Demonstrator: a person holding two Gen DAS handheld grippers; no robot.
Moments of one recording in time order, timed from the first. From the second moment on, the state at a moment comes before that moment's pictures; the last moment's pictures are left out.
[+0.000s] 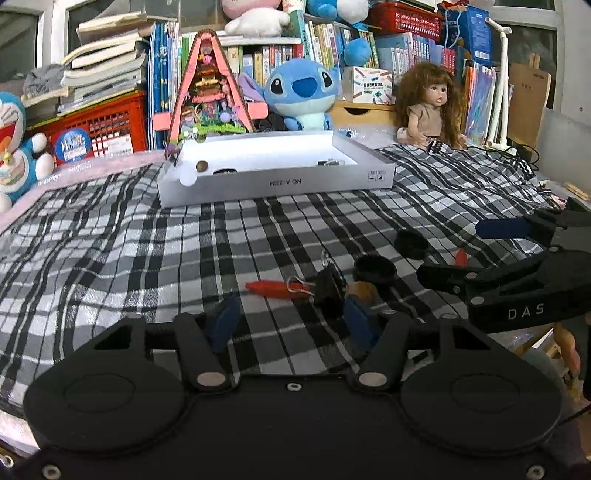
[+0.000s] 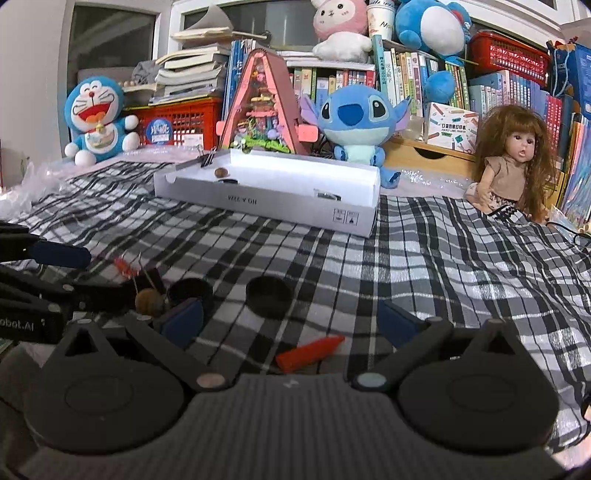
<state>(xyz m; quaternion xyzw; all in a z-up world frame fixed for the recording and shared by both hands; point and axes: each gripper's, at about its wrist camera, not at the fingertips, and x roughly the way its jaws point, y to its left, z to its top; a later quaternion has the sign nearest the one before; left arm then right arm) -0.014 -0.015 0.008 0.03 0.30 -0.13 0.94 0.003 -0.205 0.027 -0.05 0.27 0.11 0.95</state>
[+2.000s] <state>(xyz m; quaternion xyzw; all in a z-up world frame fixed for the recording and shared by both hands) 0.064 -0.004 0.050 -0.03 0.28 -0.11 0.95 0.046 -0.212 0.052 0.02 0.29 0.10 0.95</state>
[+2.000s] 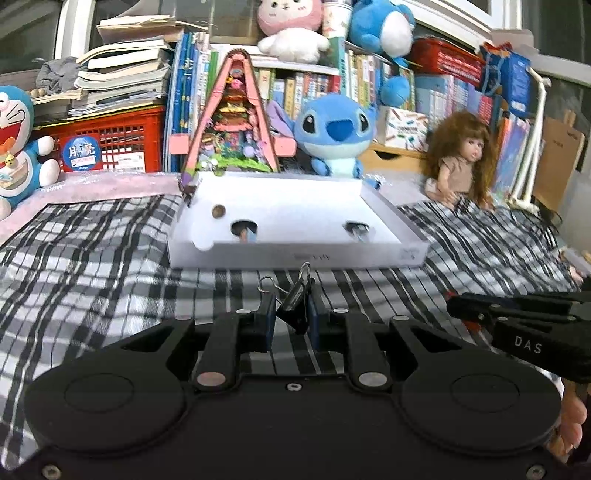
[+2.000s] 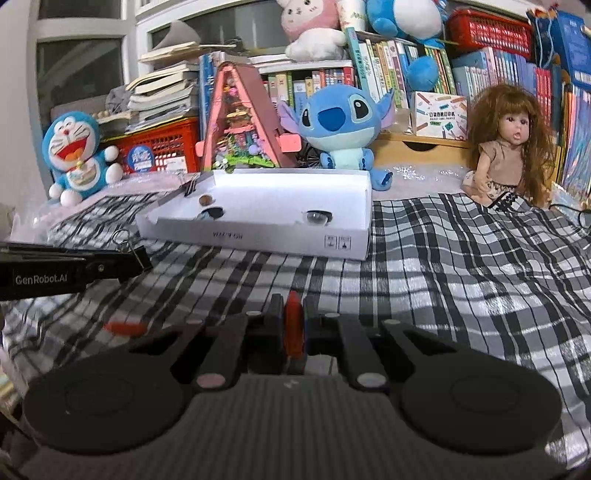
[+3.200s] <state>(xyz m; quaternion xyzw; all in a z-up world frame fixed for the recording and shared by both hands) 0.296 0.006 0.049 -0.09 0.39 -0.05 0.92 0.260 -0.241 0.070 0.21 0.40 0.02 0.89</state>
